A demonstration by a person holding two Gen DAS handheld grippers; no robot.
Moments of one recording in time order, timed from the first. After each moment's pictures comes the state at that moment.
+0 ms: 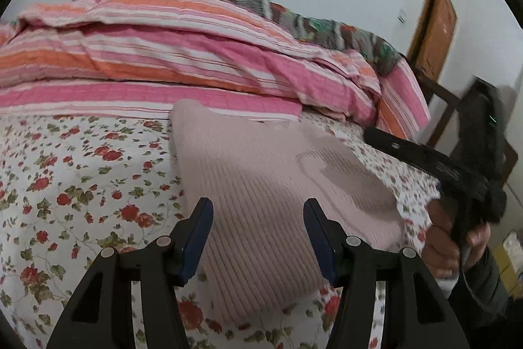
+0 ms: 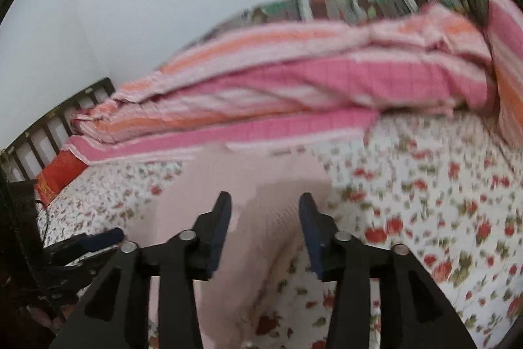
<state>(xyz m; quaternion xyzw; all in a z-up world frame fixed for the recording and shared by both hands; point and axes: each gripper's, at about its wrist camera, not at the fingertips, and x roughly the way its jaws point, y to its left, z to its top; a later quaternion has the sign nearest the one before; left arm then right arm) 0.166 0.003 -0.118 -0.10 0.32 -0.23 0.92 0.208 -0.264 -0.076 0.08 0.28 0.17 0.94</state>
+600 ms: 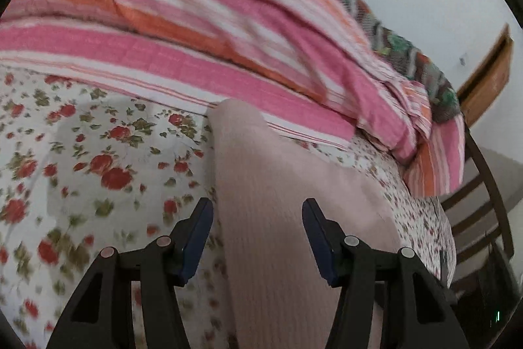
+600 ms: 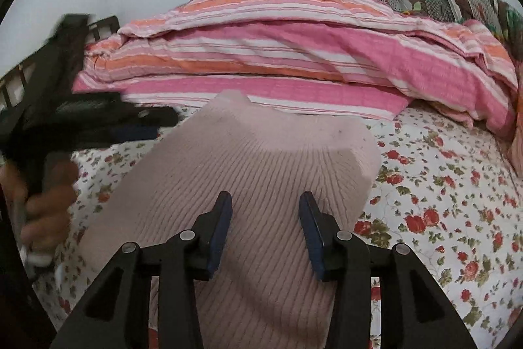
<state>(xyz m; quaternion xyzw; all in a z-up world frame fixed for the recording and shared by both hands) 0.298 0.030 -0.139 -0.22 0.43 -0.17 0.86 0.217 -0.209 -0.116 -0.04 0.35 0.16 0.92</state>
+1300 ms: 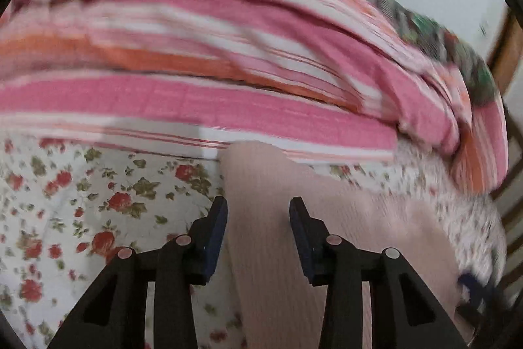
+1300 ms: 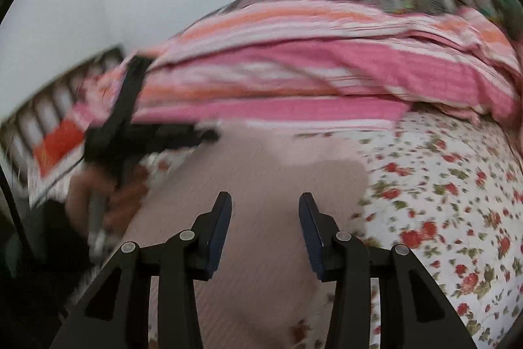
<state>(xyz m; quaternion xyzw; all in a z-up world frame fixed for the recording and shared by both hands) 0.330 -0.013 -0.137 -0.09 0.41 -0.12 0.90 0.235 -0.248 -0.100 0.06 0.34 0.17 0.92</state>
